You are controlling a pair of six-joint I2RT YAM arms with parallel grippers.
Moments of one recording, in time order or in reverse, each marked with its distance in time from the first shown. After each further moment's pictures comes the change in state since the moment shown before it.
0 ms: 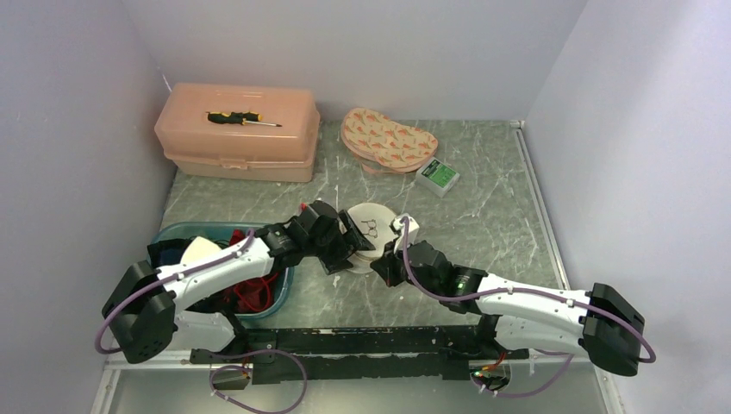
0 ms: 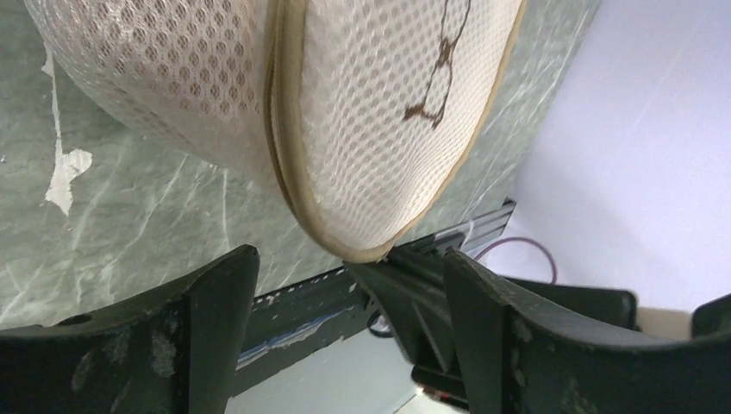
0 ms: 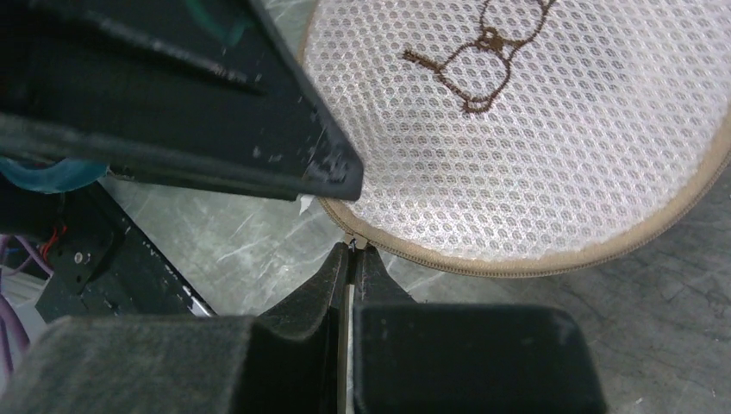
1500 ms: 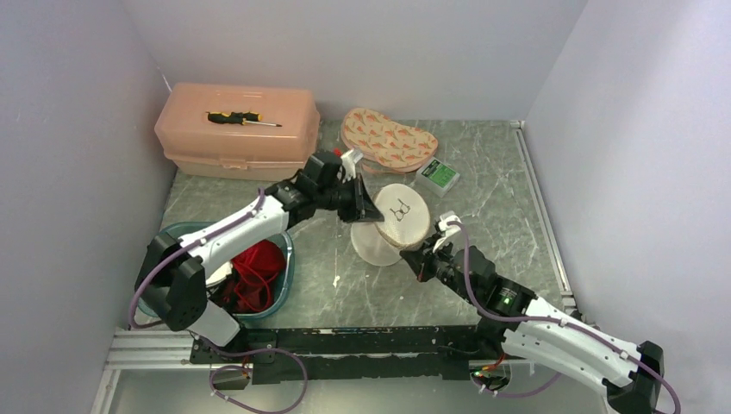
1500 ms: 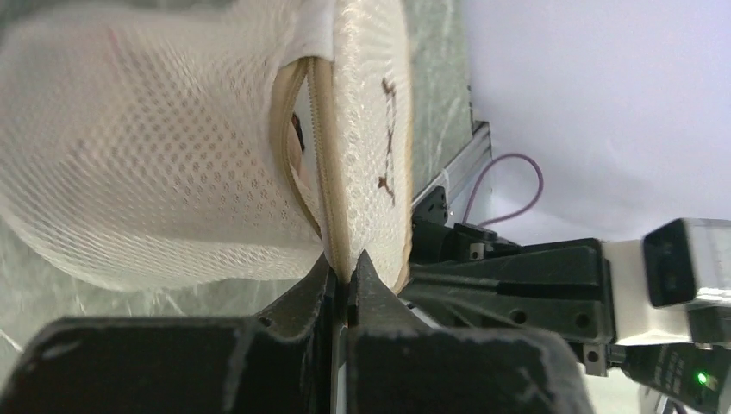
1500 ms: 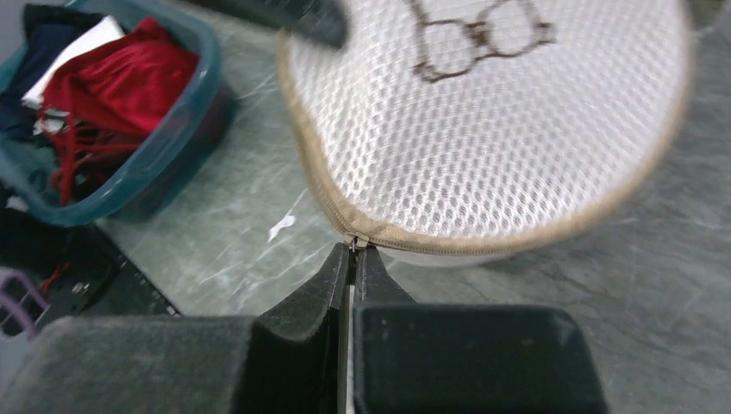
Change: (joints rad) left arm 0.139 0.215 0.307 0.064 0.296 0.421; right arm -0.124 -0.456 -0.066 -0.225 0.040 -0.097
